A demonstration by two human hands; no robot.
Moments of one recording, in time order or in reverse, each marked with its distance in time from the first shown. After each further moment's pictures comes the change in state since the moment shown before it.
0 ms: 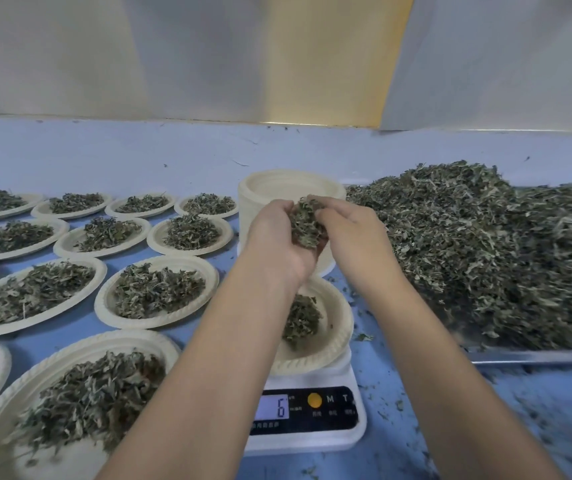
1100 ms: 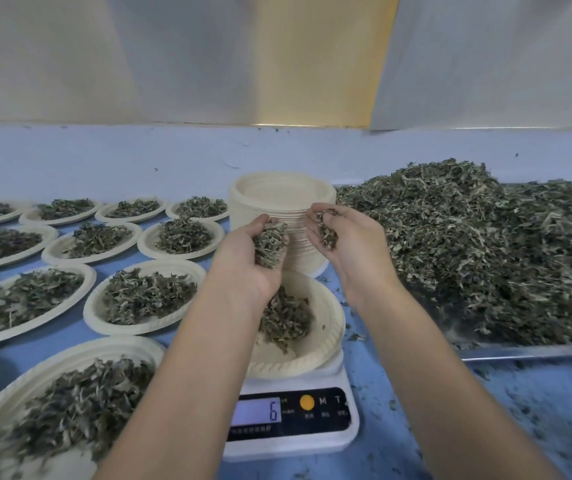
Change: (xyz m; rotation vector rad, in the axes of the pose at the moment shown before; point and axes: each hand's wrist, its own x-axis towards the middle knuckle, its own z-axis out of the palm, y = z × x) left_hand -0.001 0.003 -0.023 -0.073 0.113 0.107; right_hand 0.003 0.011 0.000 0.586 0.089 0.260
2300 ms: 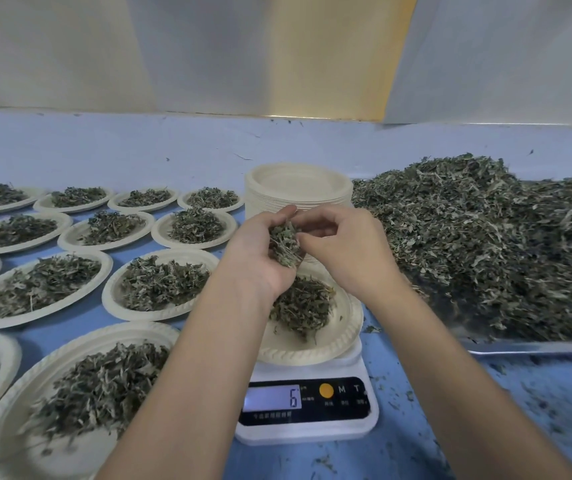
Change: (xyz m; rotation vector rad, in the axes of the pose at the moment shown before) left_hand -0.001 0.007 -0.011 0.154 -0.081 -0.084; right_hand -0.014 0.006 0.009 -0.733 -0.161 -0.350
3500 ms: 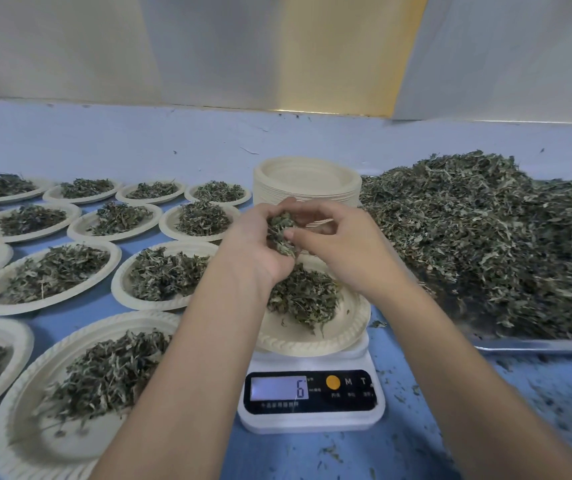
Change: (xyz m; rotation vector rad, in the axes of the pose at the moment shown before) left_hand 0.006 0.010 -0.010 -0.008 0.038 -0.032; right_hand -0.002 -0.001 0.007 0.157 -0.138 0.035
